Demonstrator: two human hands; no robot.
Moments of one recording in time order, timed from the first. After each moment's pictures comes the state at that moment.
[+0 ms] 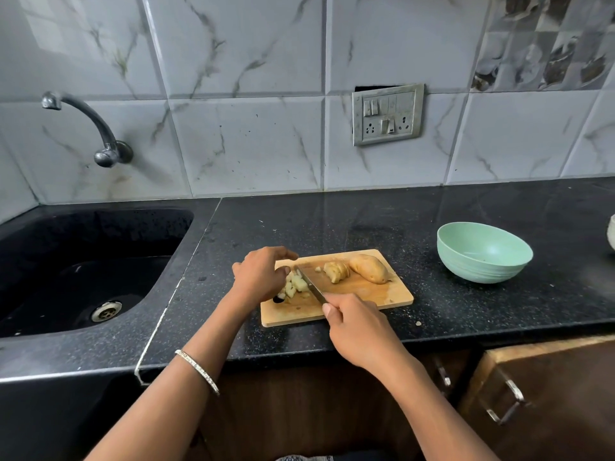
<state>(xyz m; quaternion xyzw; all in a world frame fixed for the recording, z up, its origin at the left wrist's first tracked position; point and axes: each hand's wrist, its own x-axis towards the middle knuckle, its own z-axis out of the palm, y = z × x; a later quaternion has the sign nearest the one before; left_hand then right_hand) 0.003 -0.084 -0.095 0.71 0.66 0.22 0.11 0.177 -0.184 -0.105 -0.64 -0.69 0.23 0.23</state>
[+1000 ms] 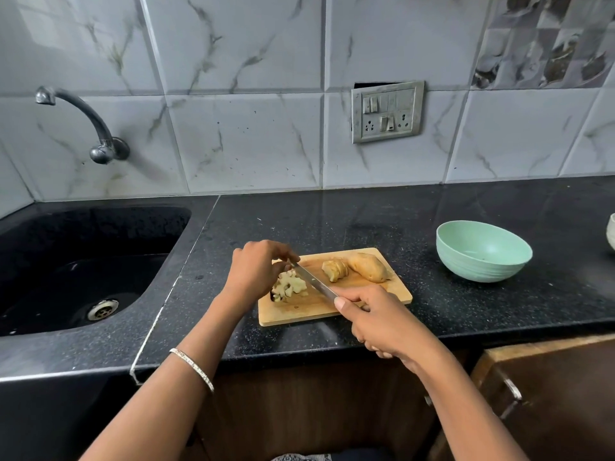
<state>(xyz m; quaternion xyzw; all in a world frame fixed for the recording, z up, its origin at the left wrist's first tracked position) -0.006 -0.072 -0.101 0.75 0.59 0.28 0.05 0.212 -0.179 -0.096 -0.58 -0.66 0.38 0.29</state>
